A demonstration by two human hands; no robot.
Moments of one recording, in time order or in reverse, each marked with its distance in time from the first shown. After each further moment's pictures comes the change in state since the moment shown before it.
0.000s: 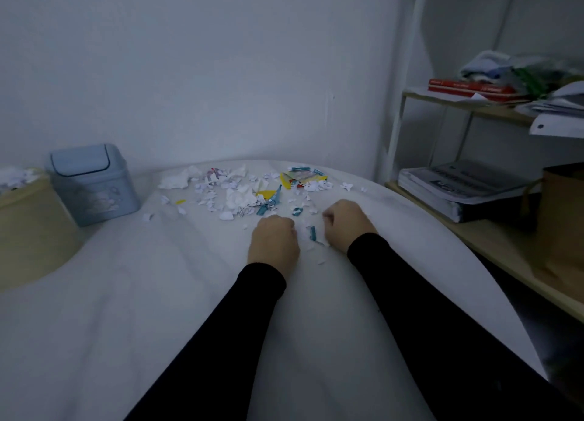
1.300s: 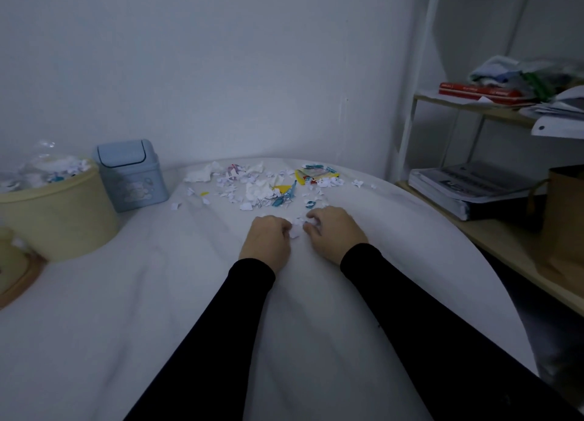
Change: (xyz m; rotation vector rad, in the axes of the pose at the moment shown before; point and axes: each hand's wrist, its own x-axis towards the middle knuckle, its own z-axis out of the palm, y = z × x) left_hand -0.029 -0.033 -0.019 -0.083 0.027 0.045; right_hand -0.041 -0.033 0.007 0.064 0.005 -0.168
